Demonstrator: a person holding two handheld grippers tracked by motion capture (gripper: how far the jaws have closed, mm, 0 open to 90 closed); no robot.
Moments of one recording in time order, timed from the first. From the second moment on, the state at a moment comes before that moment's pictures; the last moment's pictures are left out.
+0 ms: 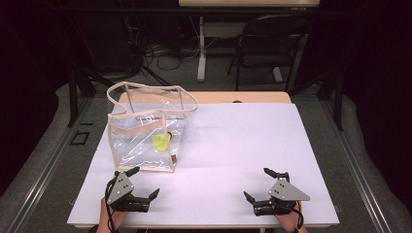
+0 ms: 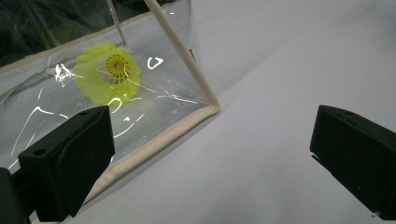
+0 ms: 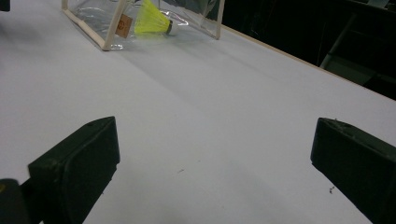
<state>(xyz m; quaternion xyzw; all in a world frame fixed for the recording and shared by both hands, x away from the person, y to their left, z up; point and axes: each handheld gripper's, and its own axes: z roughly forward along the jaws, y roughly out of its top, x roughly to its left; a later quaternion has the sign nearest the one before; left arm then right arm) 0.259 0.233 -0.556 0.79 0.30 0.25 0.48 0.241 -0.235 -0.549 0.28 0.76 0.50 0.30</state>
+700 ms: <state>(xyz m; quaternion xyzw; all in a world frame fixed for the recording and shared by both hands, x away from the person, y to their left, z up) 0.263 0.236 -0.564 0.79 0.30 0.24 0.48 0.241 -0.235 -0.549 0.28 0.76 0.50 0.30</state>
